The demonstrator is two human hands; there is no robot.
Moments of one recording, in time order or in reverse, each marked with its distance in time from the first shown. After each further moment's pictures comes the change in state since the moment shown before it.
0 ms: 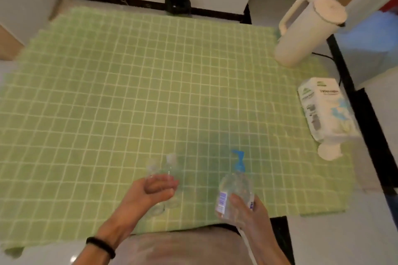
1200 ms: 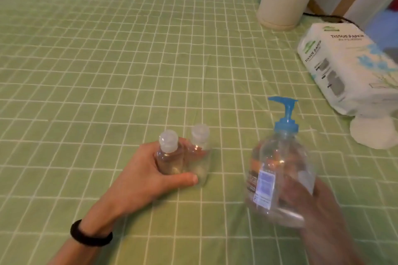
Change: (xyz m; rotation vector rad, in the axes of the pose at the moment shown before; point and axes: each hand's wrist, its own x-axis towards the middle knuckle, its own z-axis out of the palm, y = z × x) left_hand 0.163 -0.052 0.178 0.416 -0.032 0.666; right_hand 0.173 0.060 -0.166 0.145 -0.131 -0.595
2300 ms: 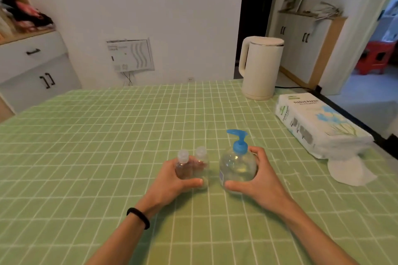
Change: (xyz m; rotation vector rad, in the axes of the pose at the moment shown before) left_hand 0.067 -0.001 -0.018 0.033 0.104 0.129; right_hand 0.107 0.002 0.027 -0.440 -0.100 -0.328
